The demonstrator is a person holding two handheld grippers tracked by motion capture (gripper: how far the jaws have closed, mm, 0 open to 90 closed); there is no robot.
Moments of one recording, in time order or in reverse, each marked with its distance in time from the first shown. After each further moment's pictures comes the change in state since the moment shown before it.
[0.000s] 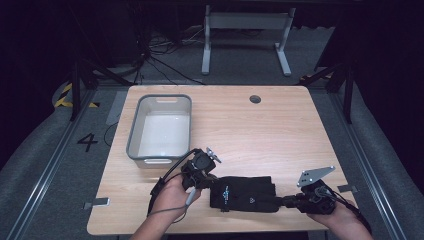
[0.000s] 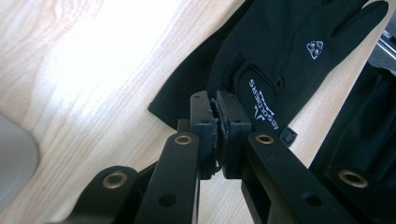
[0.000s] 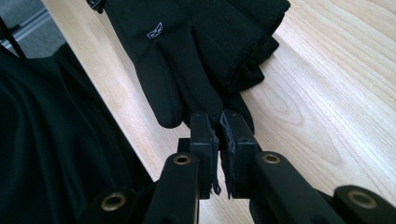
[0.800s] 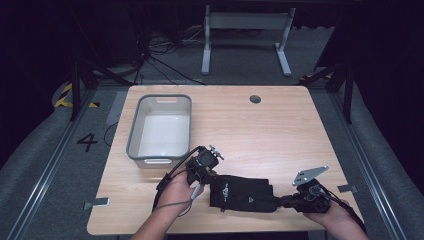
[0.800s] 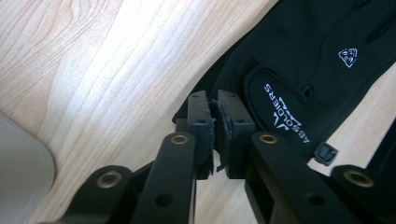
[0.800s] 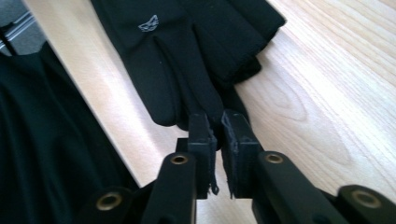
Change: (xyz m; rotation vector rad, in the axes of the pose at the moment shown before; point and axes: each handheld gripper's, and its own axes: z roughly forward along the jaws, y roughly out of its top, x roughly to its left) left arm 0.012 0.009 0.027 0.040 0.068 0.006; right arm -0.009 -0.004 0.019 0.034 -0.019 0.032
